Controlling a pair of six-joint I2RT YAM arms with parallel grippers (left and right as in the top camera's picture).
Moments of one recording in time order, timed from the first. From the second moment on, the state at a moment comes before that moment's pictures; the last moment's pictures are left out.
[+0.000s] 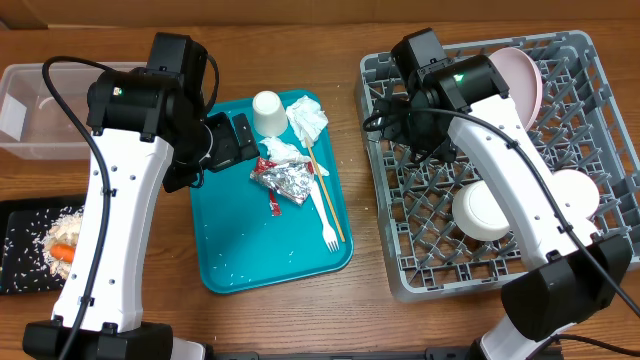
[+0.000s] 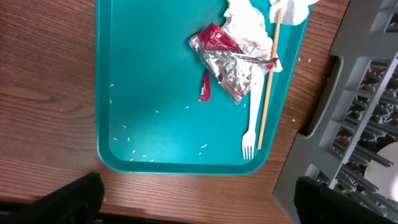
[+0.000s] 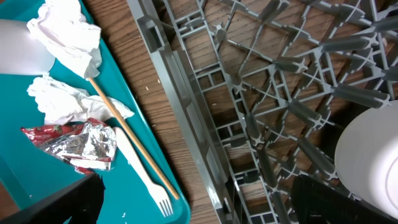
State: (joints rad) left arm -0.16 1.62 1.81 -1.56 0.11 -0.54; right arm 0.38 1.82 1.81 -1.33 0.00 0.64
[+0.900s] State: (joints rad) left arm -0.23 1.73 1.78 -1.43 0.23 -1.05; right arm 0.38 1.82 1.81 -1.33 0.00 0.64
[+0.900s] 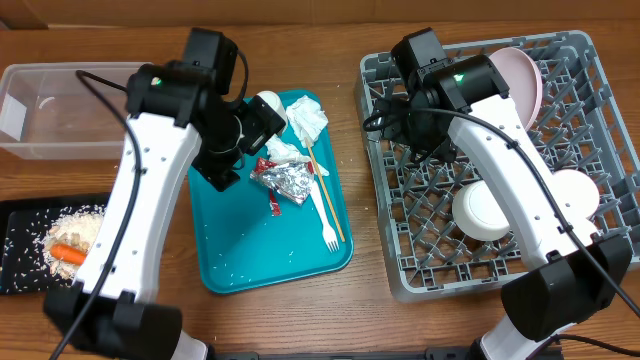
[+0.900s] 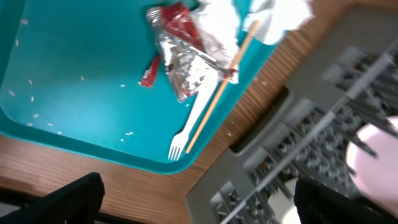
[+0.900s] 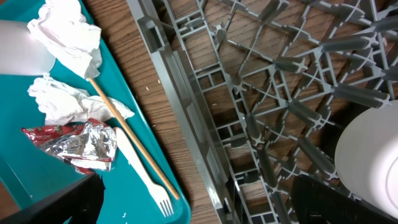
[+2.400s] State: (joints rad) left arm -0.23 2.16 1.58 -1.16 0.20 -0.98; right arm 0.38 1.82 1.81 -1.33 0.00 0.64
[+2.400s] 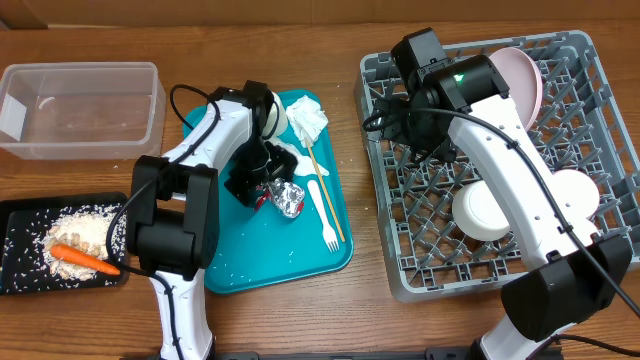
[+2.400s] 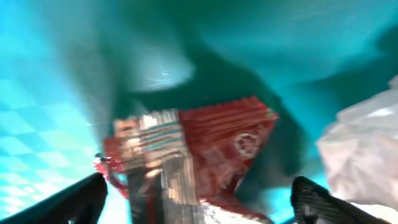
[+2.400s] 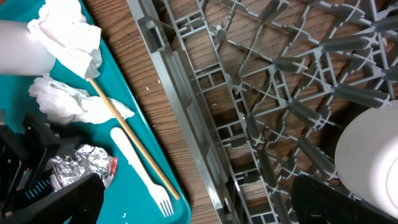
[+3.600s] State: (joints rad) left arm 0.10 1.98 2.00 -1.26 0.11 -0.91; right arm 0.38 1.82 1.81 -1.33 0.00 0.65
